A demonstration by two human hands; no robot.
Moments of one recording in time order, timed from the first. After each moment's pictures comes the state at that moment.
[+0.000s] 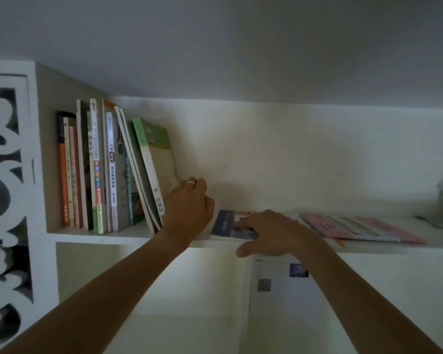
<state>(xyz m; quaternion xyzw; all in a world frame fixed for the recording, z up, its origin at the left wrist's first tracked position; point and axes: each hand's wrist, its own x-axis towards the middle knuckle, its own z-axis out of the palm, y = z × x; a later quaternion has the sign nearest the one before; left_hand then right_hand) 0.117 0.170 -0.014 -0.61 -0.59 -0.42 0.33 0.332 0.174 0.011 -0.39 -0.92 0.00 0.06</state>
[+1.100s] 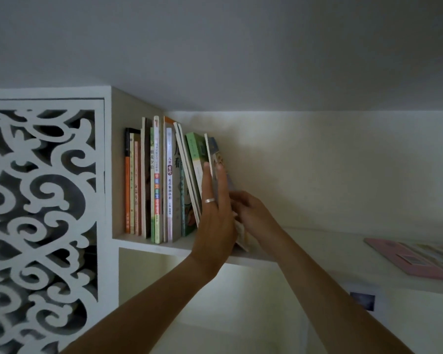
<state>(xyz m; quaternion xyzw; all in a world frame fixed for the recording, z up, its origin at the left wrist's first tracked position) 0.088 0.145 -0.031 -0.56 -0.54 -0.50 0.38 0.183 0.198 0.008 -0.23 -0.77 0.44 0.41</state>
